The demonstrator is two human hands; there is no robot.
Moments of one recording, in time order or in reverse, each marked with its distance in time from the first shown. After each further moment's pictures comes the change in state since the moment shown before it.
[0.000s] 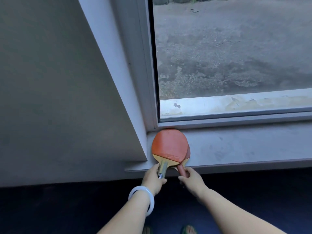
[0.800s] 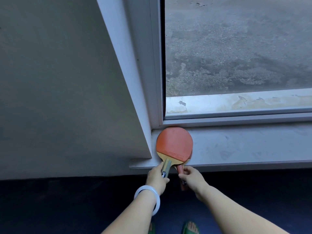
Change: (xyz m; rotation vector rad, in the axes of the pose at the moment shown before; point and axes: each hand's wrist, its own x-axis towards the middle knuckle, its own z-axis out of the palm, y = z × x) left_hand 0.006 -0.008 0.005 0.054 0.051 0.008; right_hand 0.003 -0.008 0.014 0.167 -0.049 0.050
